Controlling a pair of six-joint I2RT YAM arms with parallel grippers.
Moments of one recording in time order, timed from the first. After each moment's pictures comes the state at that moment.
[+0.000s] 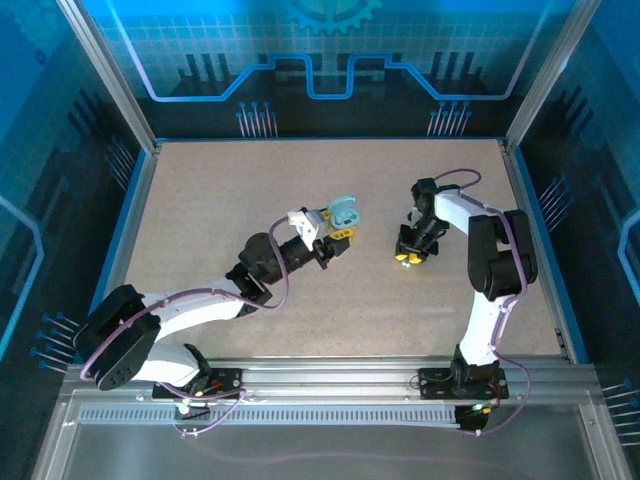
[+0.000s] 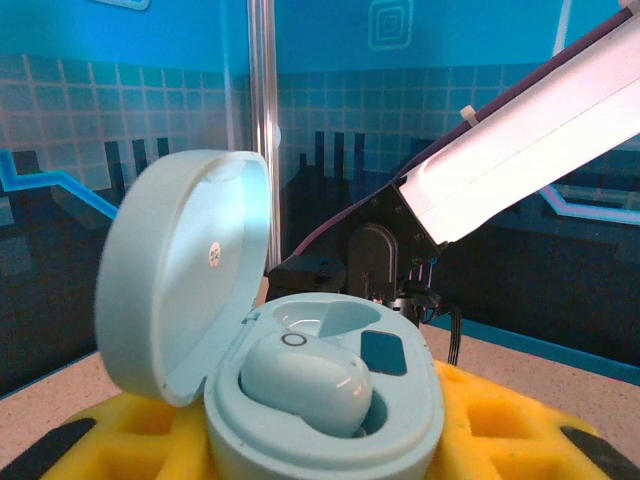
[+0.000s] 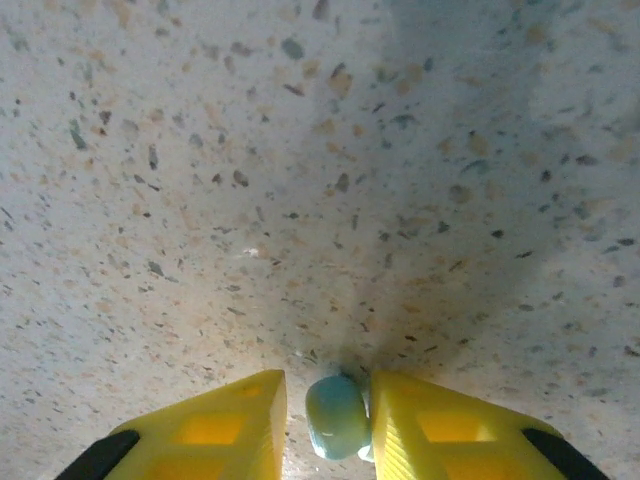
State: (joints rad) left arm -0.77 1.36 0.62 0.91 0.15 -0.03; right arm 0.15 1.94 1.29 -0.96 -0.25 0.35
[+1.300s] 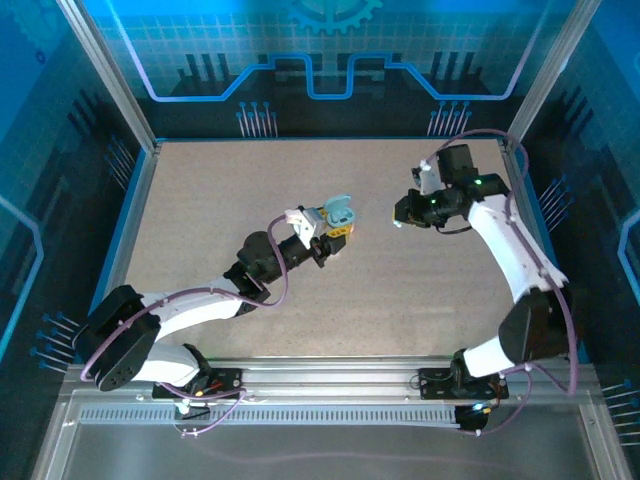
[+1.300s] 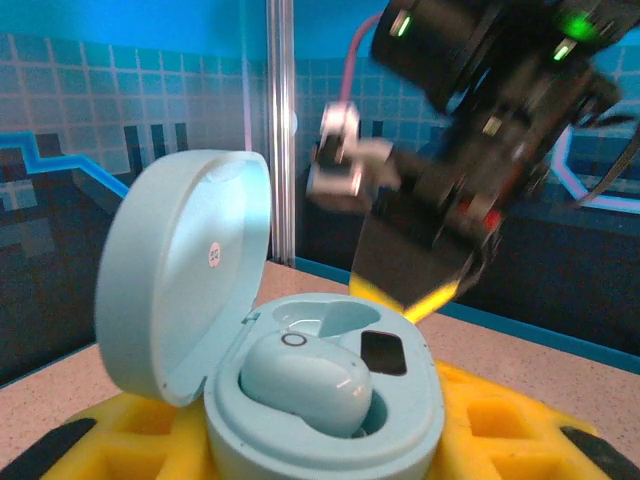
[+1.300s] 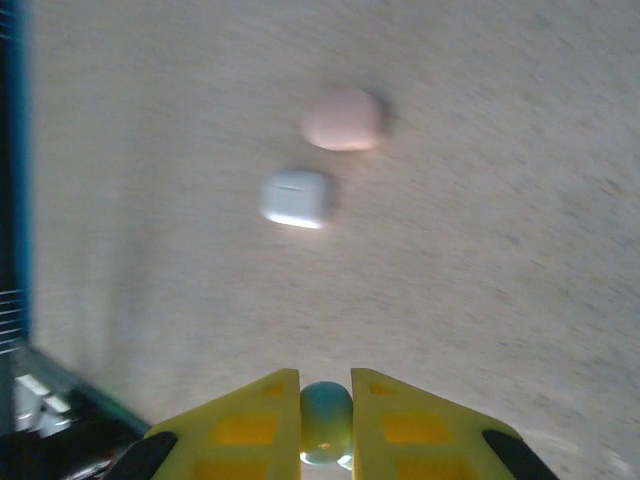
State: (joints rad) left arm -0.74 1.36 0.61 0.89 0.15 -0.04; right arm 0.17 1.44 1.37 -0.96 -0.53 0.32
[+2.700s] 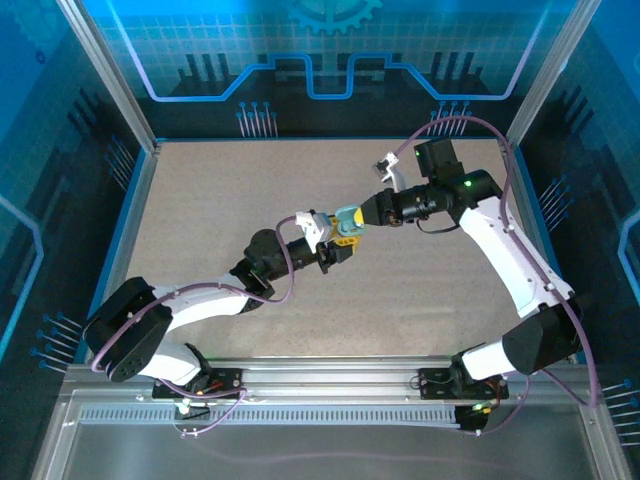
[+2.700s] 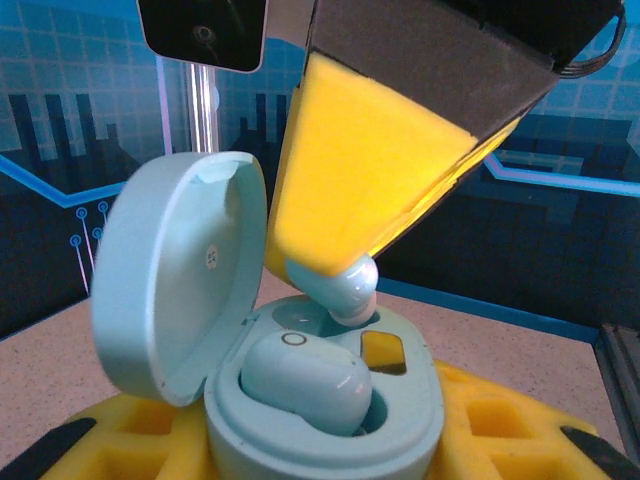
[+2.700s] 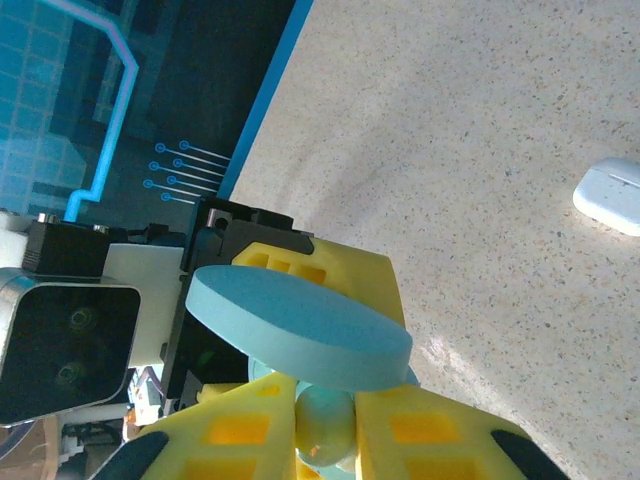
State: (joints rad) left arm -0.74 1.43 0.63 0.91 0.32 -0.07; right arm 0.35 1.44 1.49 -0.98 -0.83 0.24
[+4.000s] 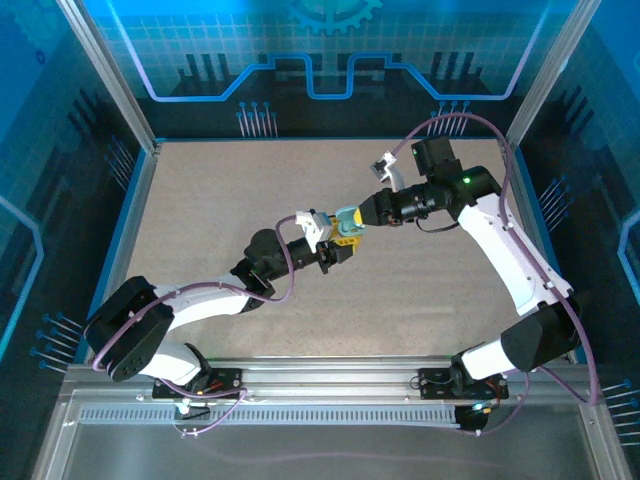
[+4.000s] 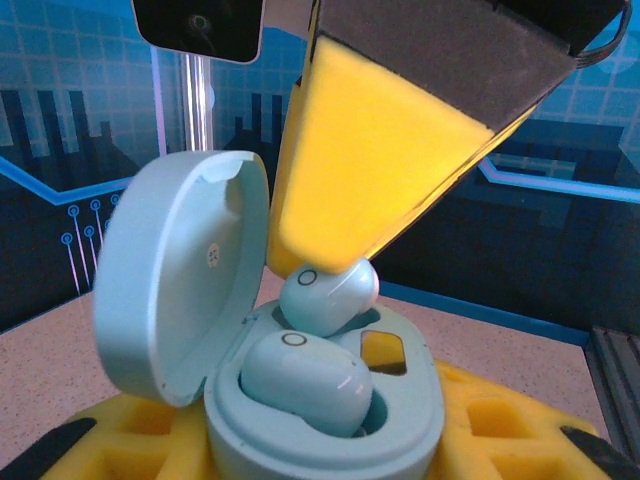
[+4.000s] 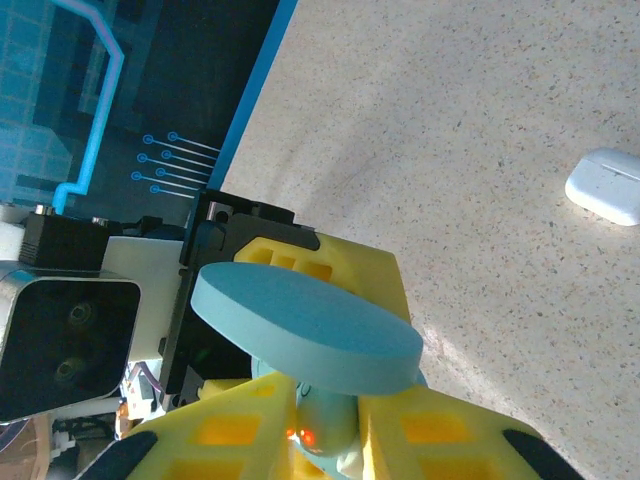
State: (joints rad) left arm -0.74 1.43 0.63 0.92 0.33 -0.09; right arm 0.36 1.45 1.53 -1.03 -0.81 0.23
